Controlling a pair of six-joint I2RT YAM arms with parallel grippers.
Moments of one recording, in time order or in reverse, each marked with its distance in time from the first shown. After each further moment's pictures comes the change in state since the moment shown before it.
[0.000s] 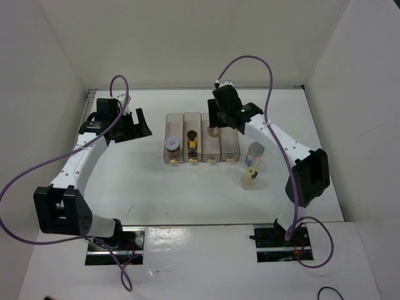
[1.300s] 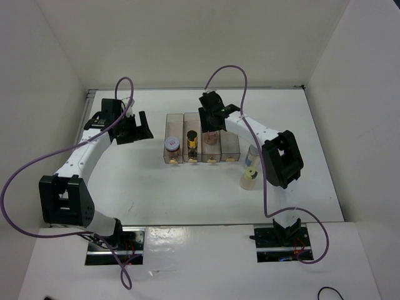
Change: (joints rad) left arm 0.000 0.085 0.001 0.000 0.008 0.024; right arm -0.002 0.332 0.108 0.064 0.011 -0.045
